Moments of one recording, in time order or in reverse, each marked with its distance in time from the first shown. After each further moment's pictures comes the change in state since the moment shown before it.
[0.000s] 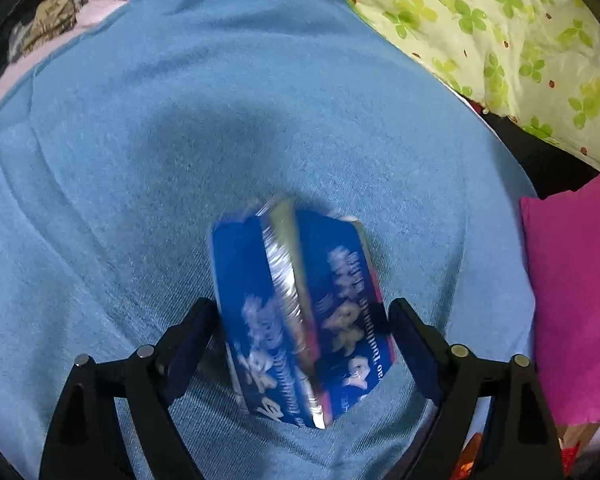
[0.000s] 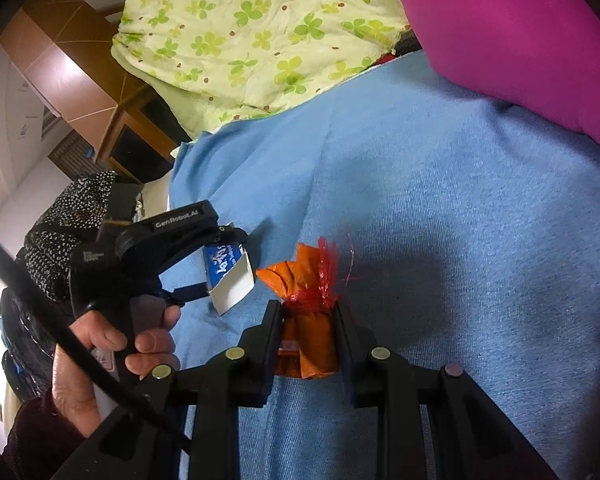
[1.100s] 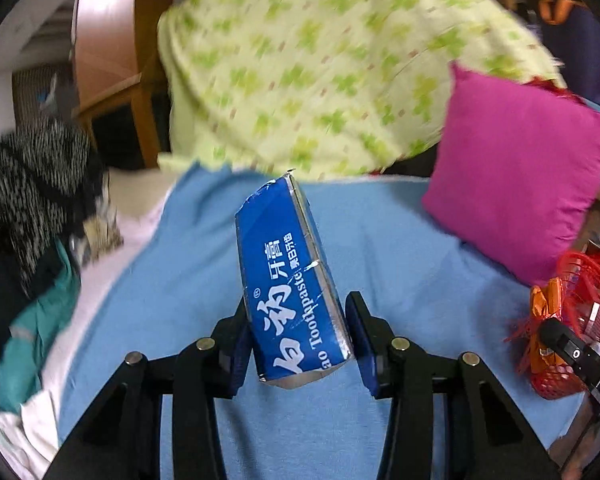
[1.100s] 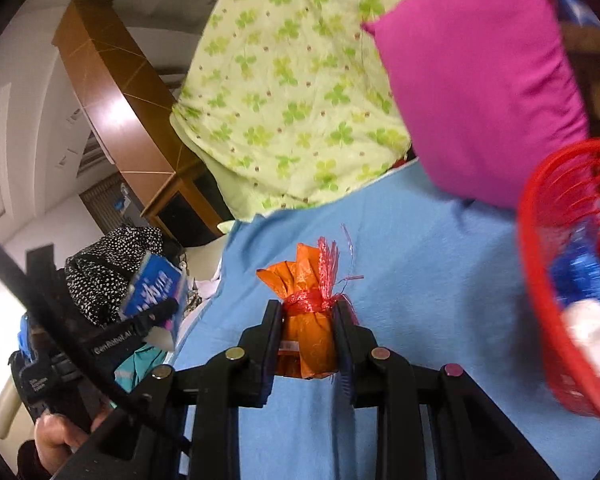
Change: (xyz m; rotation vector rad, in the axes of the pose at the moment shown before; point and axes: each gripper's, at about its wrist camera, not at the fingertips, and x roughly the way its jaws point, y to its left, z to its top) left arm -0.249 -0.014 -0.181 0.573 -0.612 0.067; right arm -0.190 0.050 -0.075 -0.067 -0.363 0.042
